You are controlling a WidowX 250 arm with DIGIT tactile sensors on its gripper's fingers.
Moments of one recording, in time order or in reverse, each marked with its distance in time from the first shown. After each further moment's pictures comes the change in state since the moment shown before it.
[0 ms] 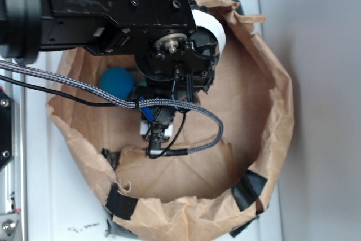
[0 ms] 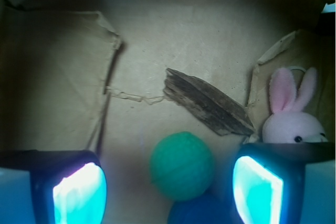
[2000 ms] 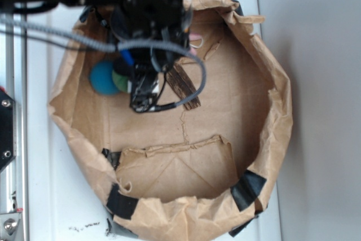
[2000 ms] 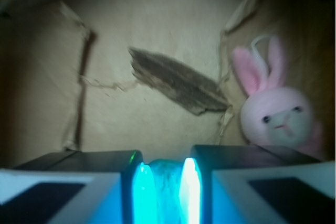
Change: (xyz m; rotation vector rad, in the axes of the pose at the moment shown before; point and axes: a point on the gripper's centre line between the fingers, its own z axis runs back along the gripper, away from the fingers) arm -0.013 0.026 0.025 -0.106 -0.070 0.102
